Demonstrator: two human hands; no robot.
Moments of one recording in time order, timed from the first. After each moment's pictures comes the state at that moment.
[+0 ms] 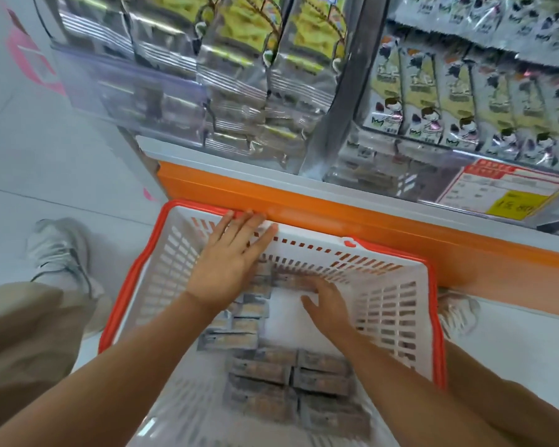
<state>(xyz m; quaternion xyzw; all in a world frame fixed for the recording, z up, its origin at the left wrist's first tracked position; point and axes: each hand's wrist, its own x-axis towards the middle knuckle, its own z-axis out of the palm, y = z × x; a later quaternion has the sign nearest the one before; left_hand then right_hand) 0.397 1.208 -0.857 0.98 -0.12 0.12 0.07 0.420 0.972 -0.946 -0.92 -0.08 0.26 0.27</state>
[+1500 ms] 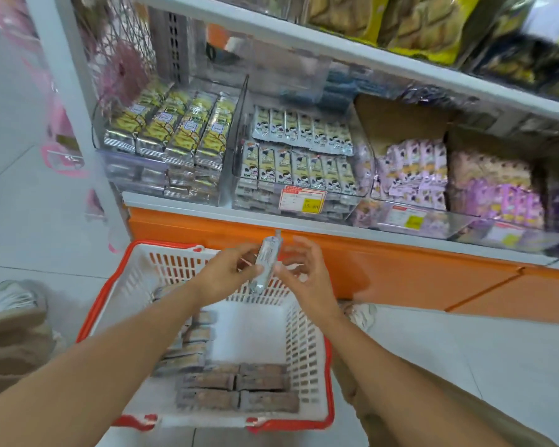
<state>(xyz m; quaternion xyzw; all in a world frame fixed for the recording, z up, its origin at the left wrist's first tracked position) 0.367 1.113 -0.701 0.83 -0.09 -0.08 0.54 0.373 0.919 -0.700 -0.79 -0.12 0.02 0.60</state>
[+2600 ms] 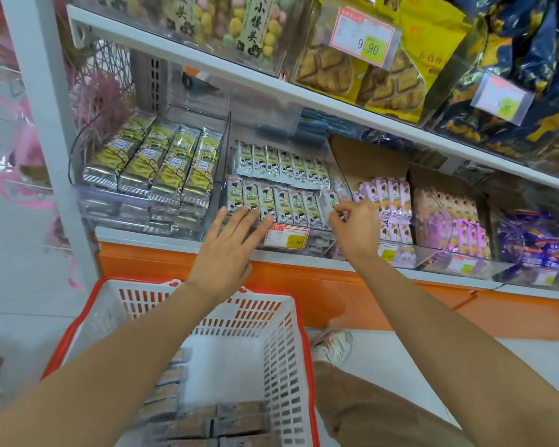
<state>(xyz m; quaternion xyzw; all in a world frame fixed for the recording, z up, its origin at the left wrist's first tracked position) 0.425 1.109 -0.665 0.96 -0.18 0.22 0.07 0.499 0.878 -0.589 -0.95 -0.01 -0.24 0.19</state>
